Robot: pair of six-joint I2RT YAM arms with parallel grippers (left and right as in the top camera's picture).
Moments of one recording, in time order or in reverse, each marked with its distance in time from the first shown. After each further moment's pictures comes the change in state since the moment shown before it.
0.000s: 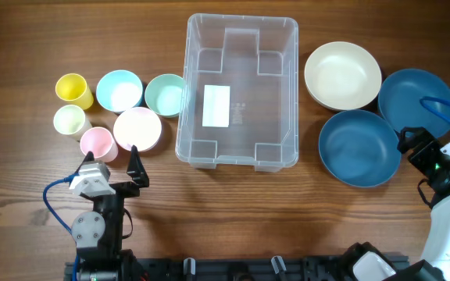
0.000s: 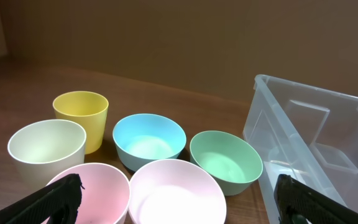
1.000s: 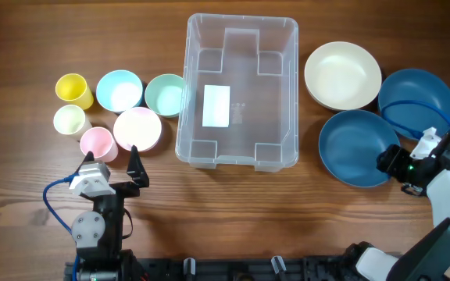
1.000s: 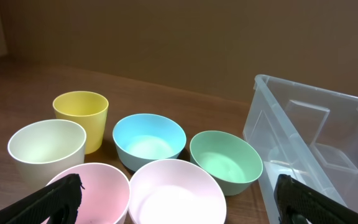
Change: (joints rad) left arm 0.000 0.000 0.000 0.000 0.000 0.000; right arm 0.134 0.230 0.017 -0.154 0.260 -0.164
